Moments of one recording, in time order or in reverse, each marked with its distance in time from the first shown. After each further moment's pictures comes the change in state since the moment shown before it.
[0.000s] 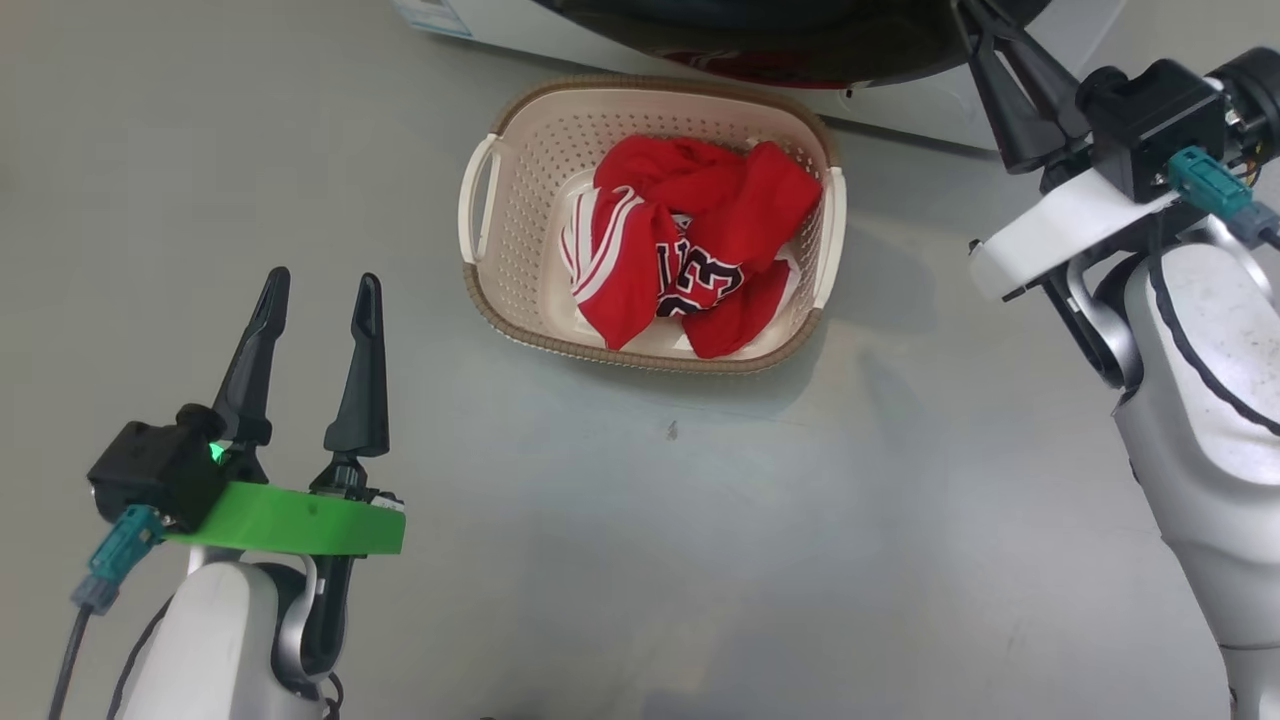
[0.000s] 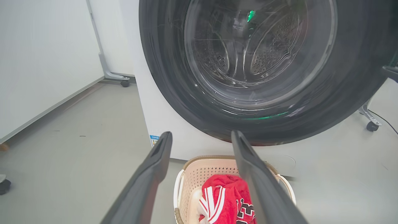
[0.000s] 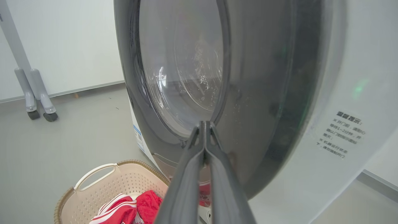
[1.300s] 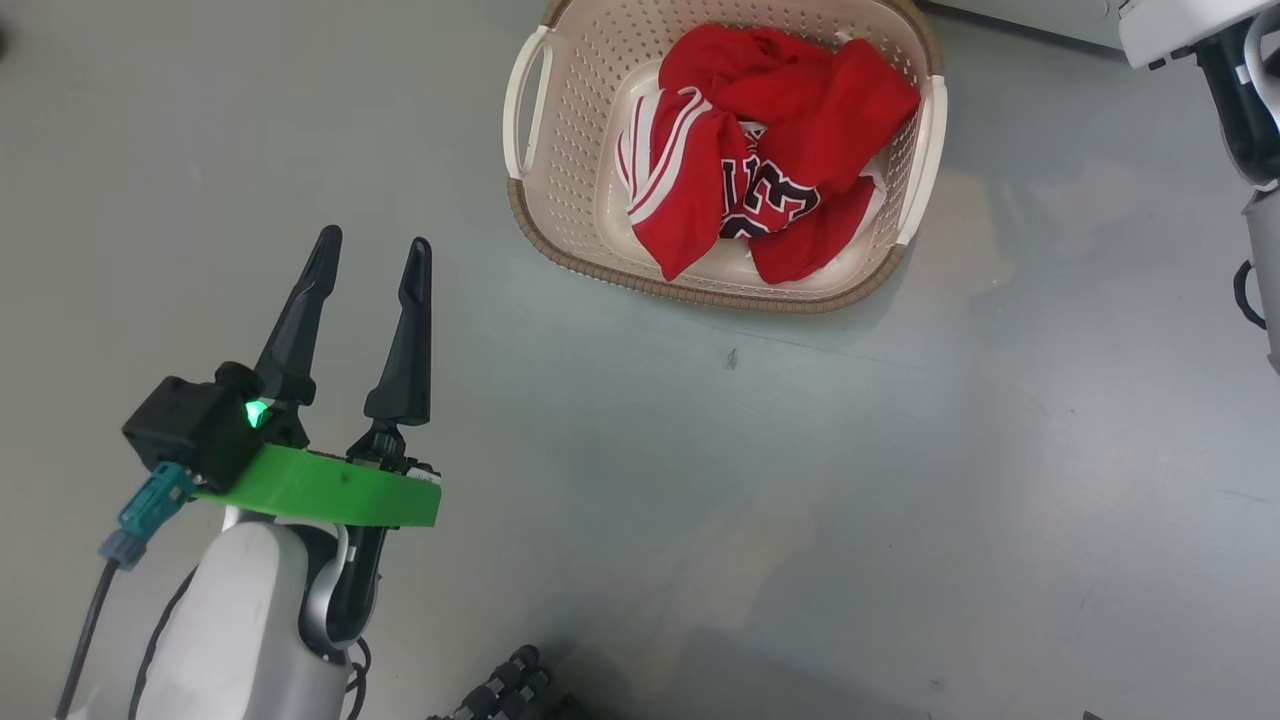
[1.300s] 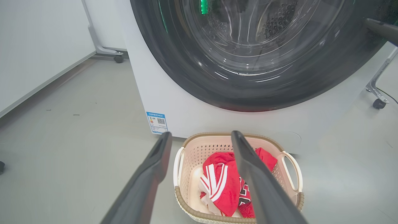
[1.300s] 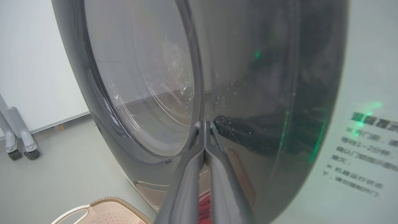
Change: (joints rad) left arm -0.082 -0.016 -0.059 0.034 -0.042 0.000 0.000; right arm -0.318 -0.050 -0.088 0.201 0.074 -0.005 -0.036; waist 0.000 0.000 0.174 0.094
